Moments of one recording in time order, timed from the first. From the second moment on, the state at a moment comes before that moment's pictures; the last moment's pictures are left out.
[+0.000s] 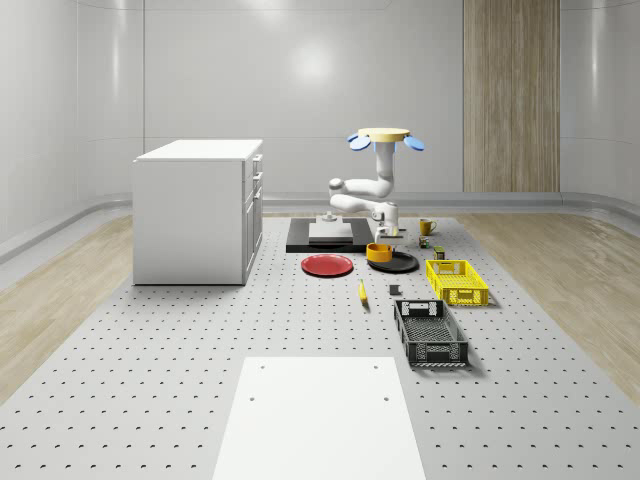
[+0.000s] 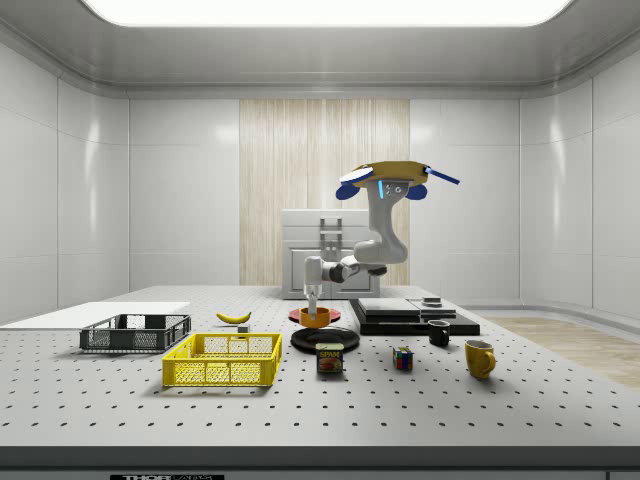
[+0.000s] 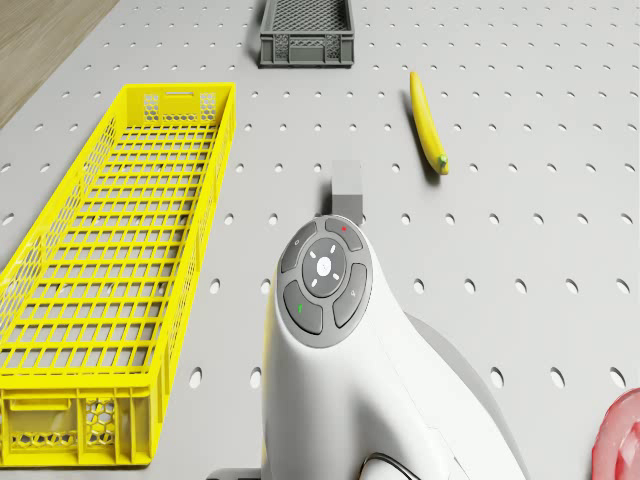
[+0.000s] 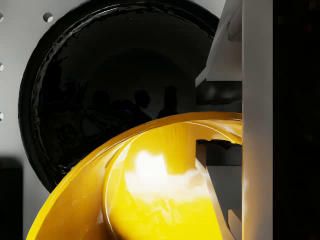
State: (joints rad) arm -1.21 -1.50 1.22 -2.80 -1.92 1.62 1.67
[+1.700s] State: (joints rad) arm -1.35 -1.46 1.14 -2.77 -2.01 1.62 1.80
